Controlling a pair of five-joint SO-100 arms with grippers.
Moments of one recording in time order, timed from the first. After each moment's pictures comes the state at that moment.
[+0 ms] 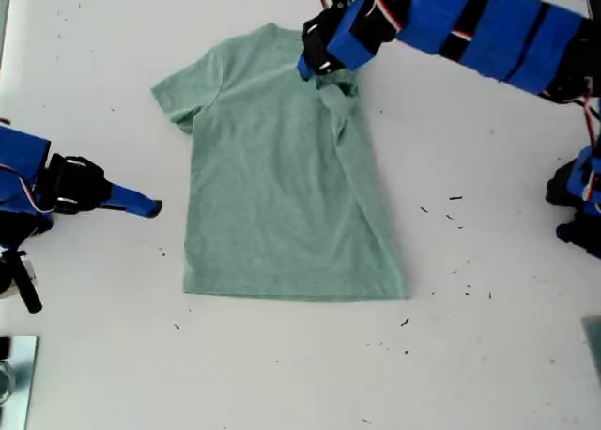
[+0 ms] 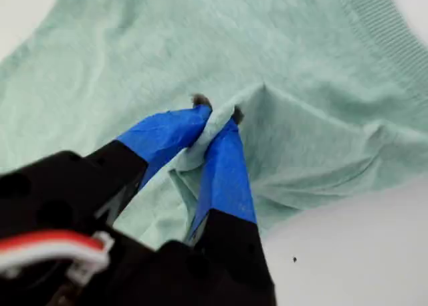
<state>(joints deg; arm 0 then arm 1) -0.9 206.2 185.2 59.6 -0.2 30.9 64.1 42.4 72.5 -49.5</state>
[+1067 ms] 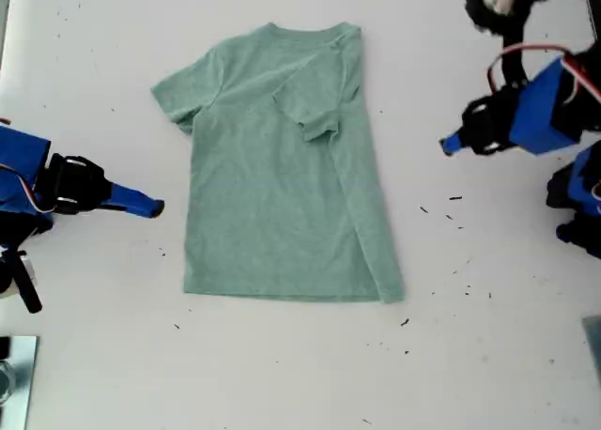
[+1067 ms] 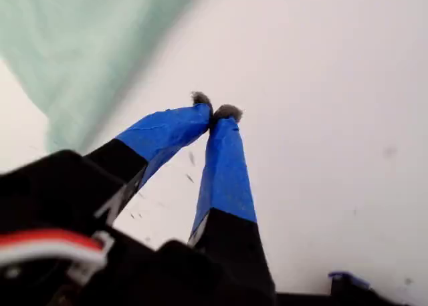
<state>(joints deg) -0.9 206.2 185.2 59.6 -0.7 24.5 152.5 138.6 74.7 -36.9</state>
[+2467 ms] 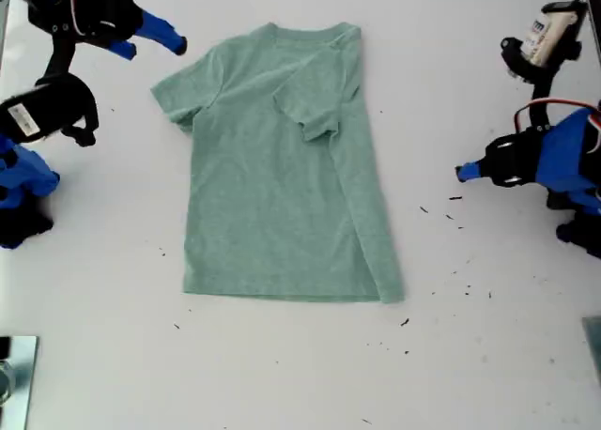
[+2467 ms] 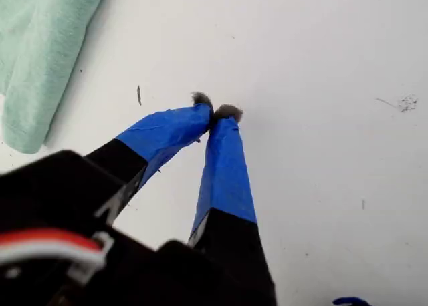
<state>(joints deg) -49.0 116.5 101.4 85.4 41.0 21.5 184.3 165.1 73.5 -30.2</state>
